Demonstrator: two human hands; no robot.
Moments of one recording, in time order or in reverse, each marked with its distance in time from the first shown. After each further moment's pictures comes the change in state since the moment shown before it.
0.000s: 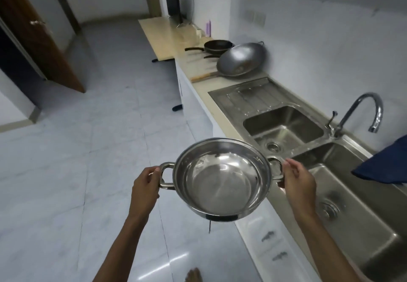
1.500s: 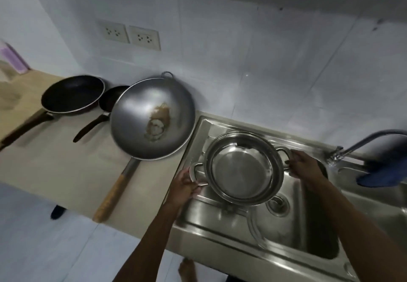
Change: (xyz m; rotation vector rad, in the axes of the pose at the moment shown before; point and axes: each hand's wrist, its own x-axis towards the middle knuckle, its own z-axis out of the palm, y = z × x) left_hand 0.685 0.123 0.488 -0.057 -1.193 -0.281; right_hand 0.538 0.037 0.204 -0.089 0.570 0.687
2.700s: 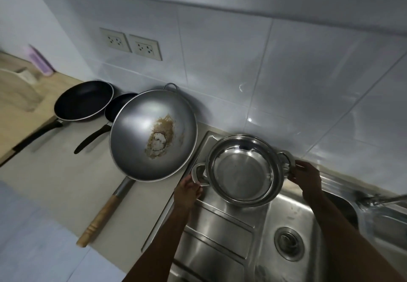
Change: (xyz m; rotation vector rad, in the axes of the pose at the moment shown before) left_hand 0.101 0.015 0.060 -0.209 0.322 0.018; right_hand 0.144 -0.017 0.047 0.185 0.018 0.055
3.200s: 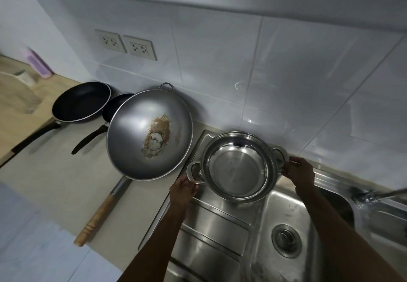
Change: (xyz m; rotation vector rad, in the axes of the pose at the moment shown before) left_hand 0.011 -0.013 -0.004 -0.067 0.031 -0.045; right_hand -0.006 -0.008 0.005 -0.028 0.017 -0.030
